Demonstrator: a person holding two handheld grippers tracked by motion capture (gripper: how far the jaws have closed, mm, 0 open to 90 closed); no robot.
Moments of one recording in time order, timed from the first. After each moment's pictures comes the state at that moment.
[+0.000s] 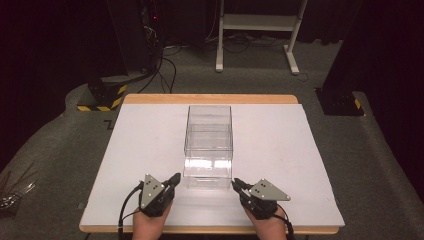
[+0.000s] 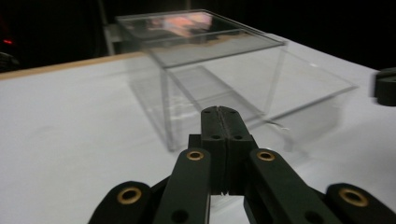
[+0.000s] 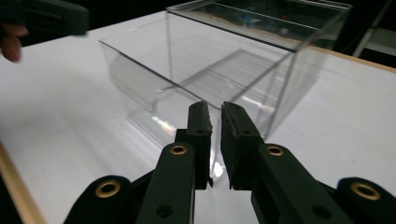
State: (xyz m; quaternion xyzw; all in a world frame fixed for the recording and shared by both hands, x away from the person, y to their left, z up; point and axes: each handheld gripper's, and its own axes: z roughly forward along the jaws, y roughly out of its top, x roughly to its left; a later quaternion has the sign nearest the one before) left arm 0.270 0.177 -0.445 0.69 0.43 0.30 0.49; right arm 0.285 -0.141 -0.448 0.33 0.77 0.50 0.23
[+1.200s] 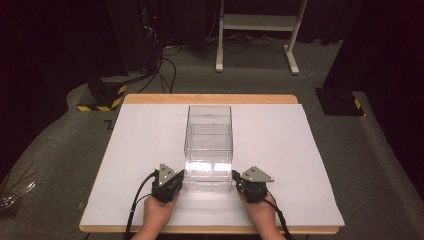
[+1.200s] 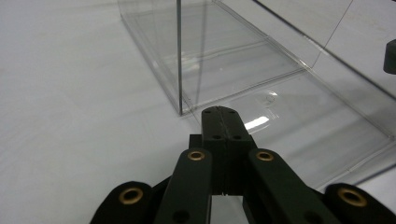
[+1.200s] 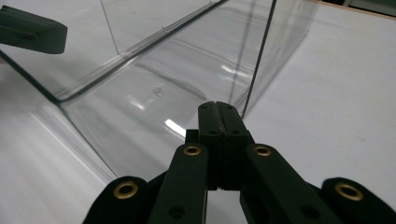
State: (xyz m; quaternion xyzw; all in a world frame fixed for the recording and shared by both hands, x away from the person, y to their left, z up) left arm 0.320 0.160 -0.492 0.73 0.47 0.24 0.43; right arm 0.335 -0.125 -0.487 0.38 0.78 0.44 0.22
